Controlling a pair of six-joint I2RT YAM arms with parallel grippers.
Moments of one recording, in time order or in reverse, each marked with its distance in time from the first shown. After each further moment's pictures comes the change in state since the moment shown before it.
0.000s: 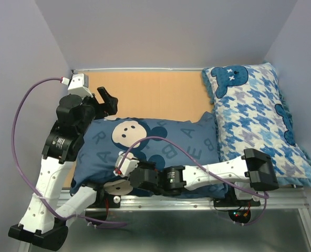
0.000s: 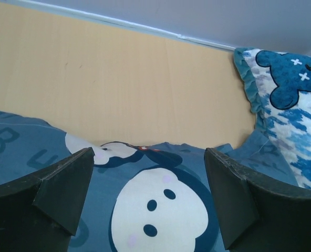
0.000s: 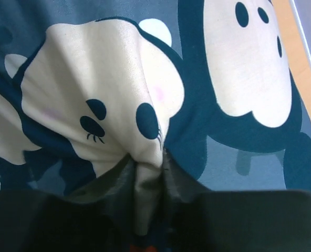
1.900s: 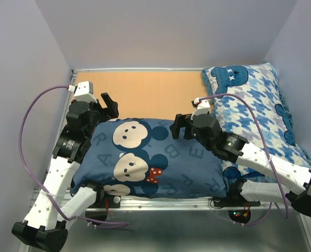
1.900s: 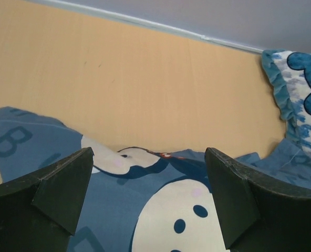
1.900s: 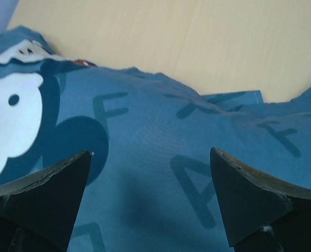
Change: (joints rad) left arm 0.000 -0.042 -0.212 0.180 -0.079 0.034; right arm -0.627 -0.573 -0.263 -0.083 -0.292 0.650
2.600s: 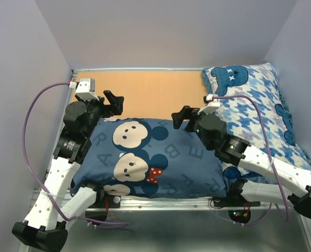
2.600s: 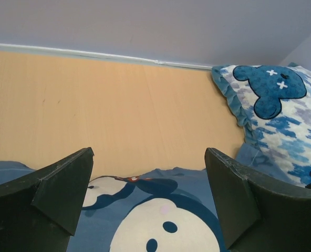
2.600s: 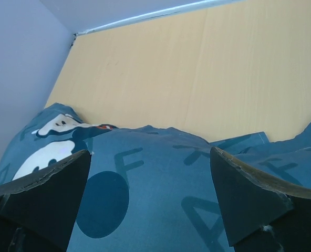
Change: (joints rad) left arm 0.000 -0.008 -0.024 0.180 0.156 0.018; right arm 0.000 -0.045 -0.055 0.235 0.137 0.044
